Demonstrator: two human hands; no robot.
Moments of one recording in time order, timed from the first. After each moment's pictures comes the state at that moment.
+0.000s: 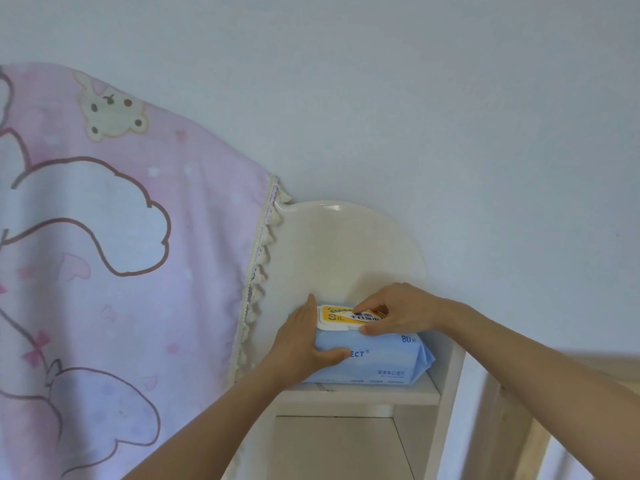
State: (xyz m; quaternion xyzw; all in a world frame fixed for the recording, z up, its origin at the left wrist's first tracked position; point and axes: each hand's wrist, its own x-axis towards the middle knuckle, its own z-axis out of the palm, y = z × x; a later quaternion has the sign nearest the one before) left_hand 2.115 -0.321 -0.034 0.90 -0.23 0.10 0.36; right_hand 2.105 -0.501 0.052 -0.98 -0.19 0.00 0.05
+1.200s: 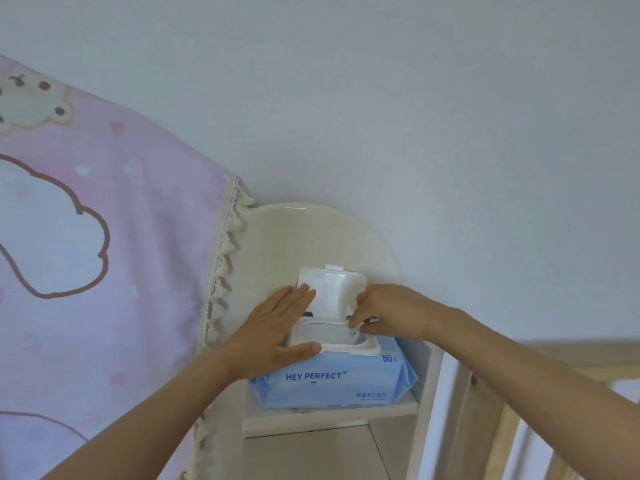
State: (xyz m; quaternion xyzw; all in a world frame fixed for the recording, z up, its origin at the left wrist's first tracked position) left_hand 2.159 -0.303 -0.014 0.89 -0.40 0.11 0.18; right_hand 2.114 -0.520 0.052 -0.96 -0.24 -0.08 -0.10
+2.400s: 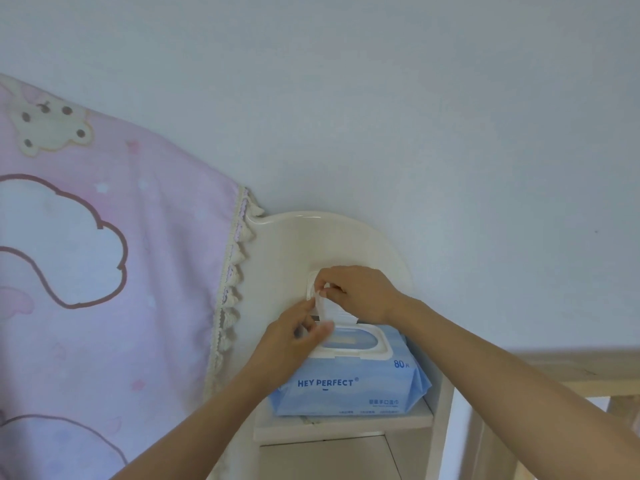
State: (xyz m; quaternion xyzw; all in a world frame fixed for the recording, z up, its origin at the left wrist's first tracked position) left_hand 2.141 -0.326 -0.015 0.78 -0.28 0.15 0.54; right_hand 2.133 -0.471 0.069 -0.96 -0.23 -0.19 0.04
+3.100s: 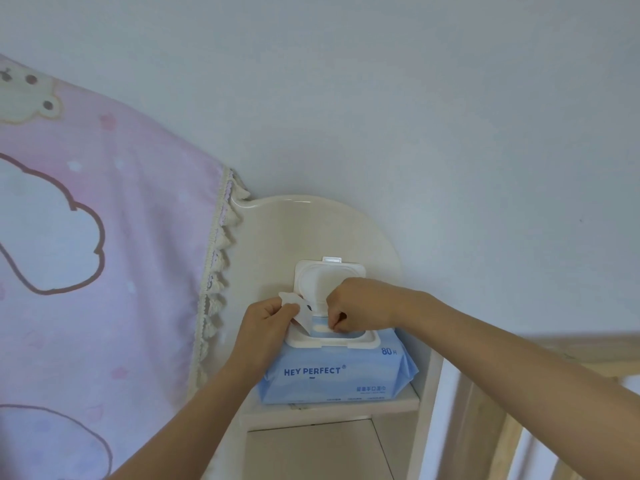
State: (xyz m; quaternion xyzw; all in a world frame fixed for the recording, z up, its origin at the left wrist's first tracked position) left_hand 2.142 -0.331 -0.020 0.70 -0.16 0.12 0.69; right_hand 2.127 -0.484 0.054 -0.96 -0.25 0.00 -0.08
